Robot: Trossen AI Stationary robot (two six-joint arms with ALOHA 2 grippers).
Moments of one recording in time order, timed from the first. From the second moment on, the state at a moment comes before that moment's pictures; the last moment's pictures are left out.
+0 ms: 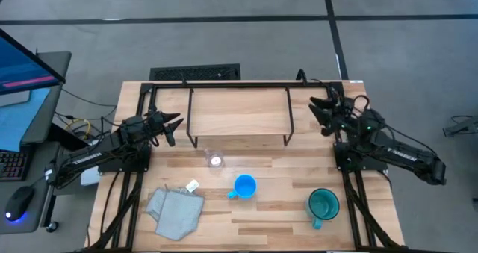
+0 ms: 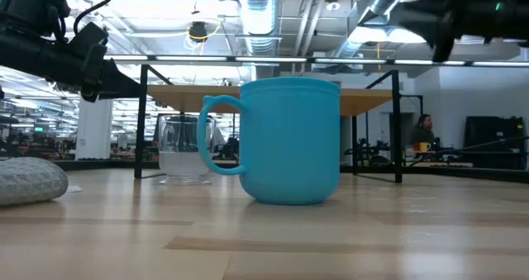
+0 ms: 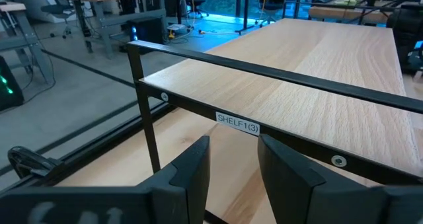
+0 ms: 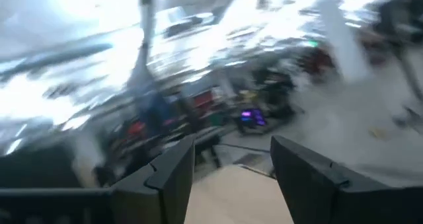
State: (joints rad) left arm 0.44 0.12 0.06 -0.11 -0.15 -0.05; right arm -0.46 0.22 0.18 0.33 -0.11 0.31
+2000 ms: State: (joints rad) left arm 0.44 0.12 0.06 -0.11 -0.15 -0.05; right arm 0.64 0.99 0.91 -1.02 -0.13 0.72
